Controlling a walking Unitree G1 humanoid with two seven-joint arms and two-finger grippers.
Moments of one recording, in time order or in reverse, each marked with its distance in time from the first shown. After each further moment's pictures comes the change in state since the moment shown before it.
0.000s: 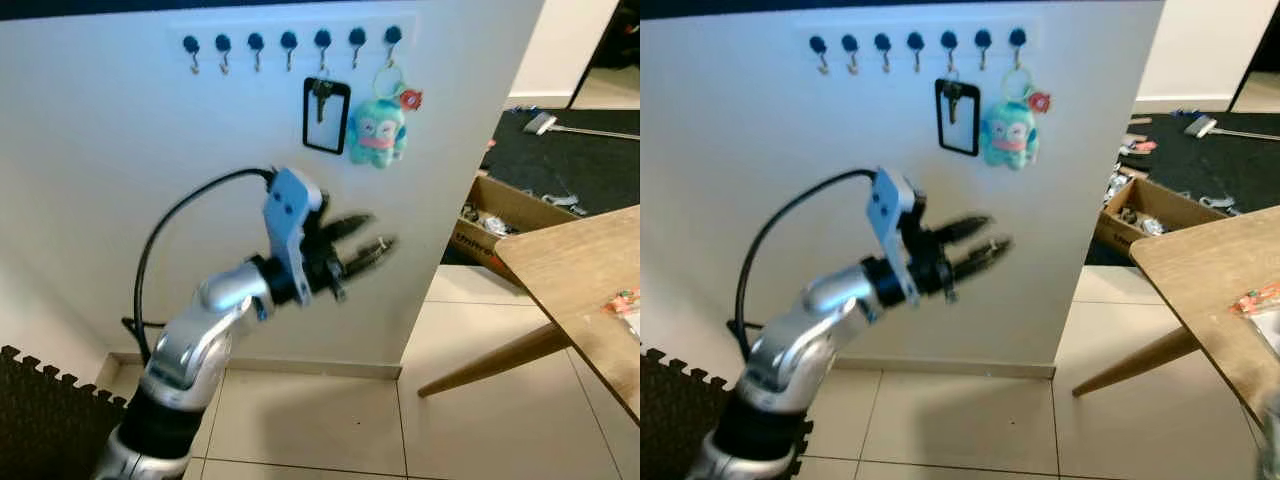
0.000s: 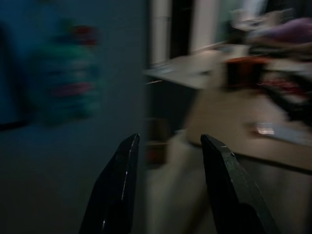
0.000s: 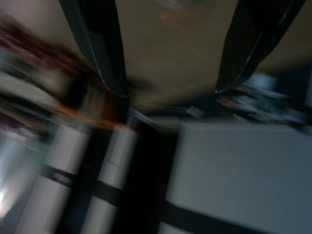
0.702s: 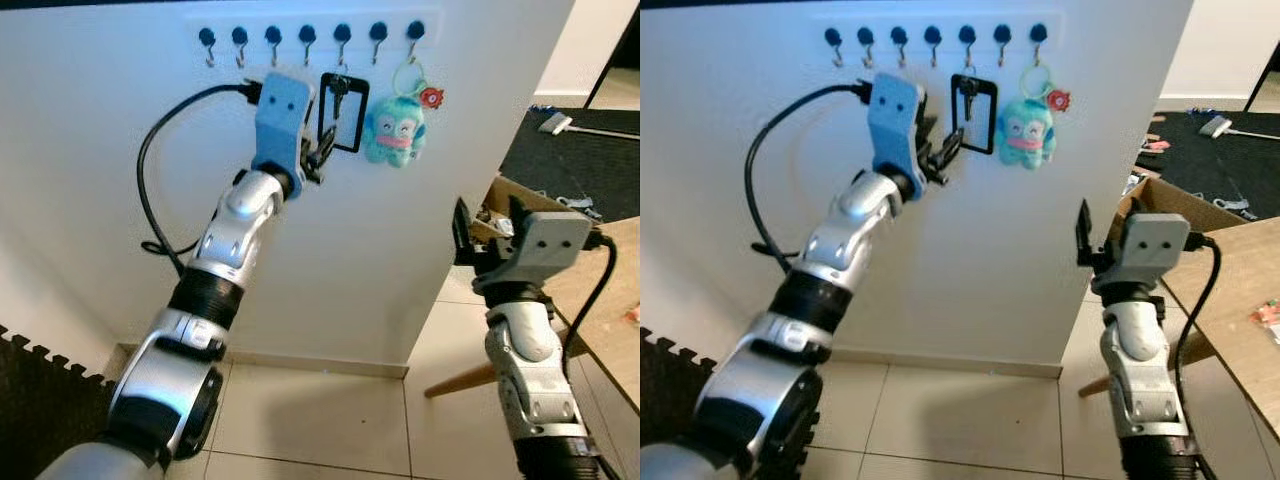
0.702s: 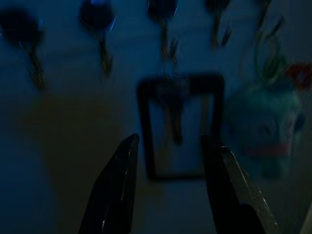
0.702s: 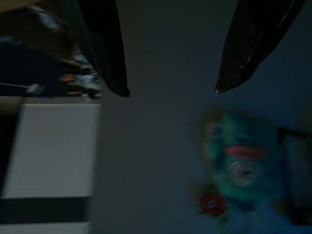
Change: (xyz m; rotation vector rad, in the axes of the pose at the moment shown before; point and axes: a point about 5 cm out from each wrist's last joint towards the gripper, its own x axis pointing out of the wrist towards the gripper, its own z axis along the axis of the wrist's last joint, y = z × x) left arm 0.059 0.081 0.035 0.185 -0.036 0.469; right arm -0.032 0.146 0.055 0.368 -0.057 0.500
